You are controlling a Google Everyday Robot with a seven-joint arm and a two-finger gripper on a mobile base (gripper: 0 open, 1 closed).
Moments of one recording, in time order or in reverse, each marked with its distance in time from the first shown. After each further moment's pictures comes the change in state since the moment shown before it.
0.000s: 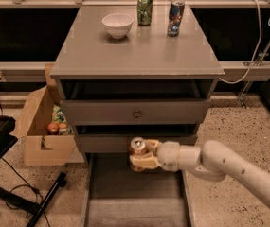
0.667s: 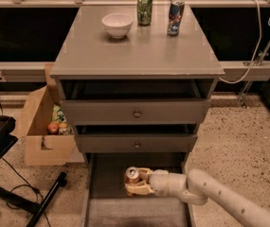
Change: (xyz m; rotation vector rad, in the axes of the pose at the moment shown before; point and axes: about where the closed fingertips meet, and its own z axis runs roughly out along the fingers) arm 0.159 0.012 0.047 -0.098 -0.041 0.044
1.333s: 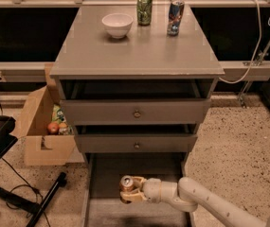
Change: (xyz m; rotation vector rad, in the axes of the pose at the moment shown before) arm 0.075 -0.006 0.034 -0.011 0.001 0.029
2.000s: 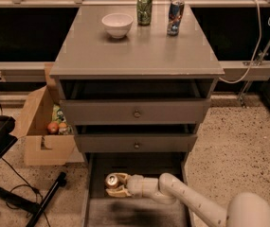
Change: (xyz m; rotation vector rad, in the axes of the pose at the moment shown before) arm 0.033 -0.028 0.083 -0.052 -0.039 -0.150
